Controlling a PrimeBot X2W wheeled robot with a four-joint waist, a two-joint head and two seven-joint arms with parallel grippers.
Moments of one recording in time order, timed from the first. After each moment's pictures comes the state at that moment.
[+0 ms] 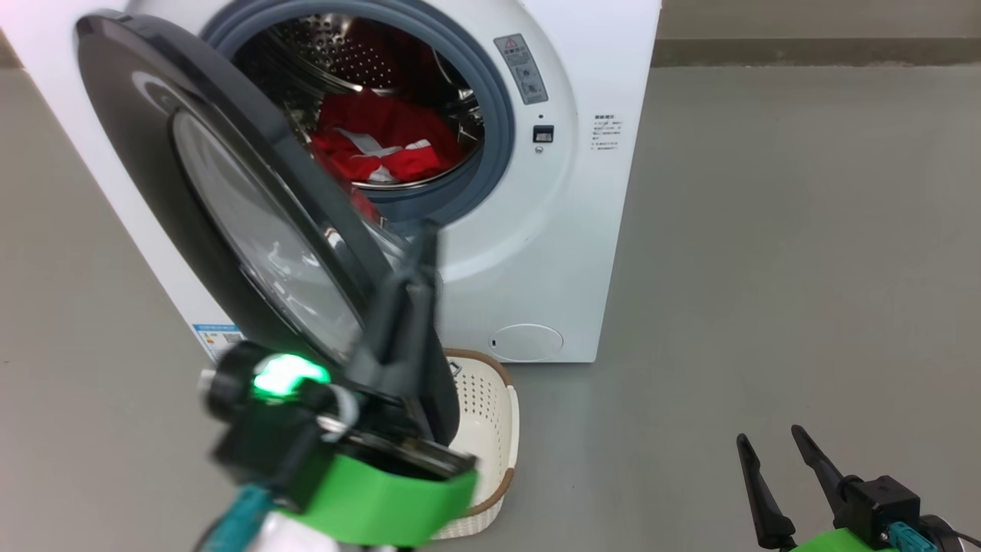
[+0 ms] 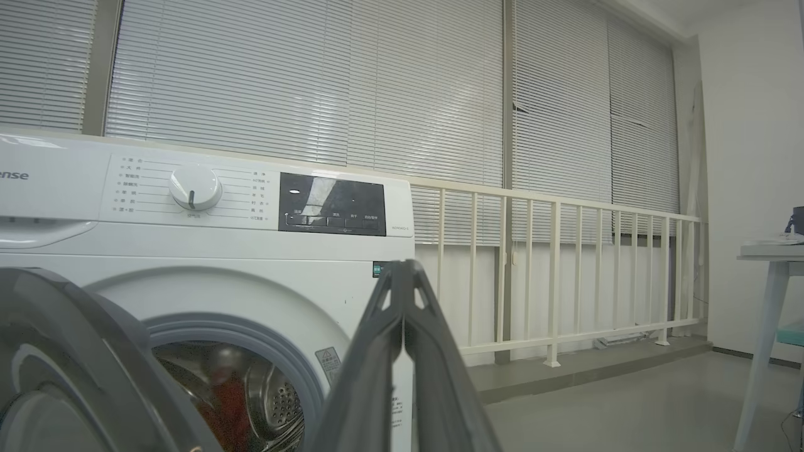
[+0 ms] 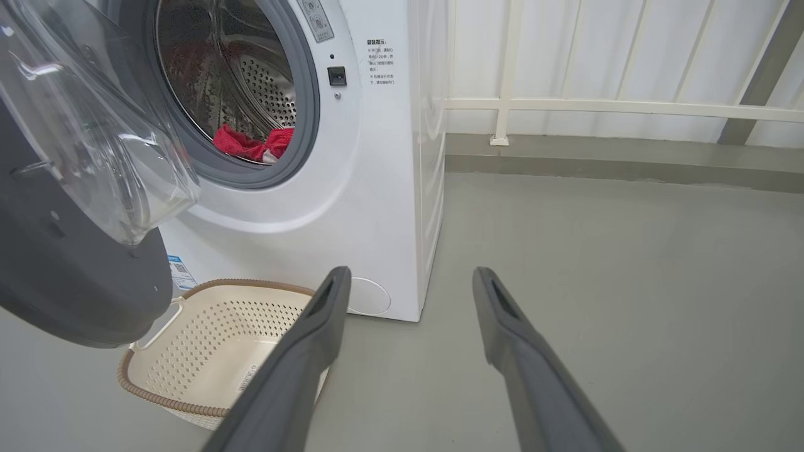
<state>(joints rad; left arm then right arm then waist) -0.34 0.05 -0.37 -0.18 -0.26 0.11 -0.22 0.06 -0.04 -0.04 0.32 0.18 0.13 -0.25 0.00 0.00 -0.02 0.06</state>
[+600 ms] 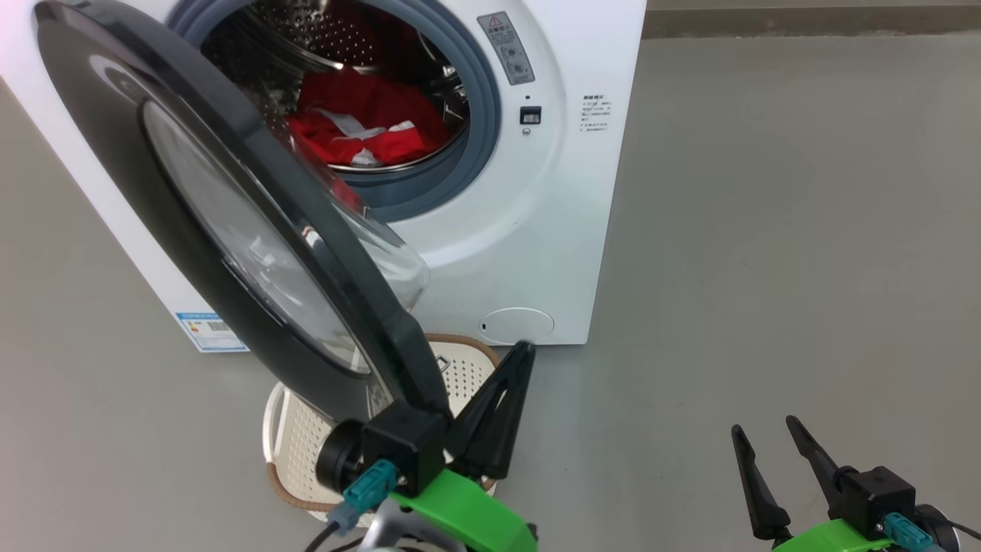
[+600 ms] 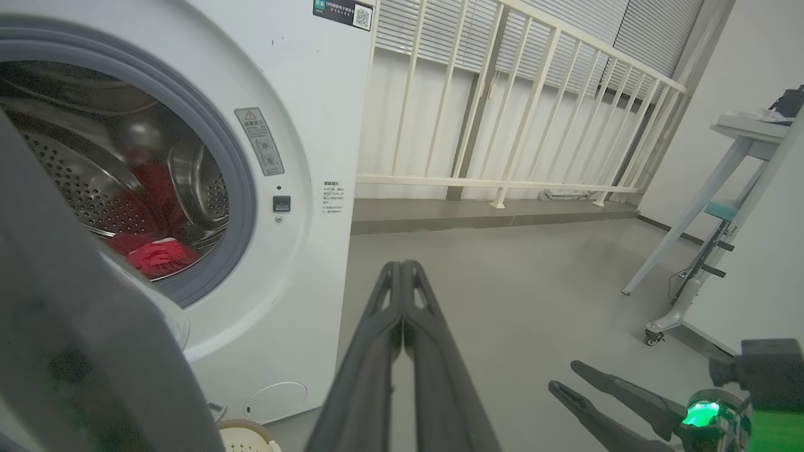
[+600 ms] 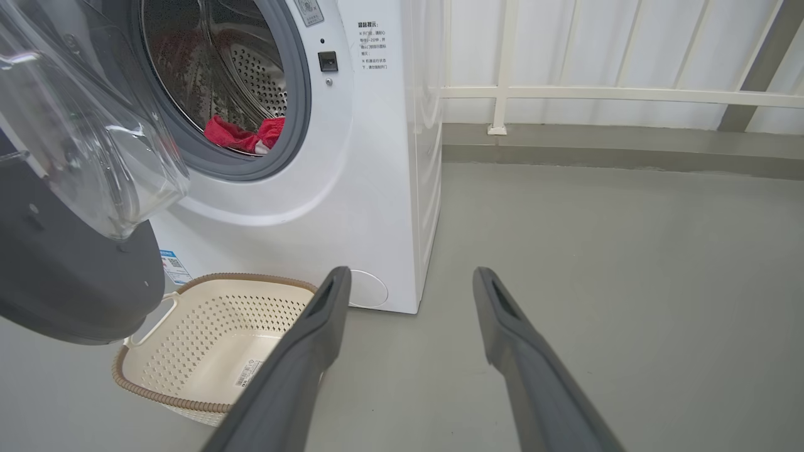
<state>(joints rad) -0.30 0.05 -0.59 0.00 -0.41 0.16 -0.04 0.04 -0.04 -0.03 0.33 0.19 0.13 -0.25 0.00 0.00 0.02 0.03</state>
